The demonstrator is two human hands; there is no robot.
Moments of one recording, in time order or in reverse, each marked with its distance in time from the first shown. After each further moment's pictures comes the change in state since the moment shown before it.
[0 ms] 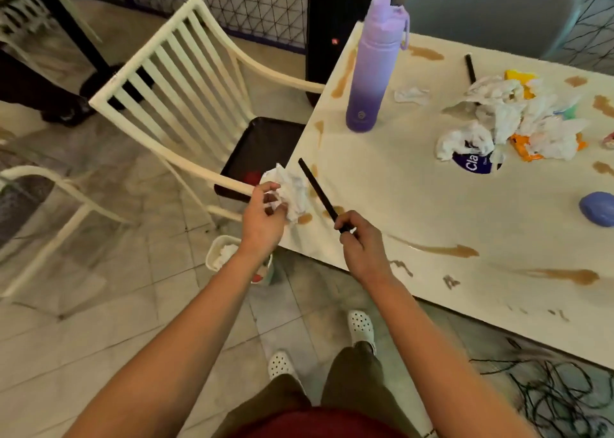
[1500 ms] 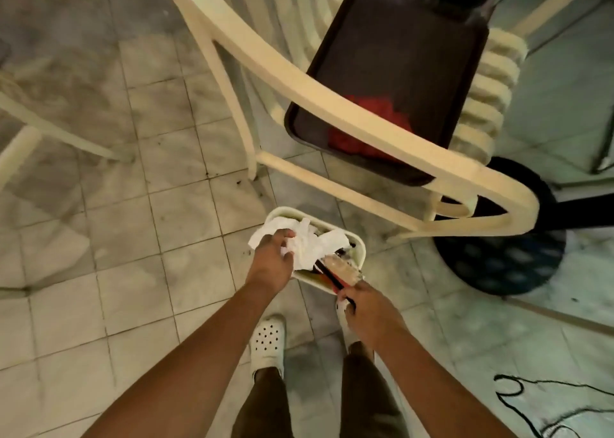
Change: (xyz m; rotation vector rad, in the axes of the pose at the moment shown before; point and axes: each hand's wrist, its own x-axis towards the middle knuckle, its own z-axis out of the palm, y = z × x) left_hand 0.233 -0.449 -0.135 0.468 -0.331 -0.272; right_hand 0.129 0.277 0.367 -0.882 -0.593 0.409
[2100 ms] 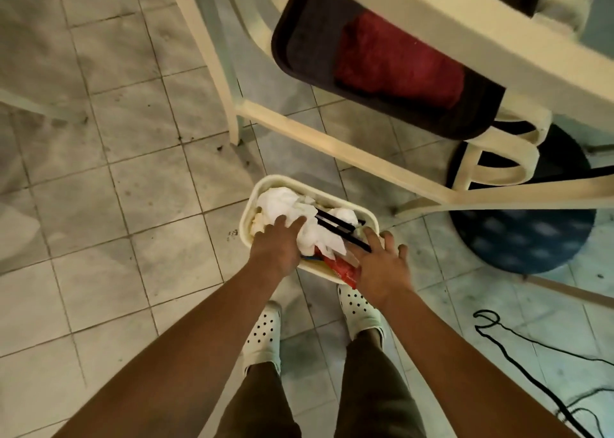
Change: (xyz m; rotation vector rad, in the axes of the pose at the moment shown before) left_hand 0.068 -0.057 0.073 0.675 -0.377 0.000; right_hand 0.103 0.041 0.050 -0.473 0.012 0.024
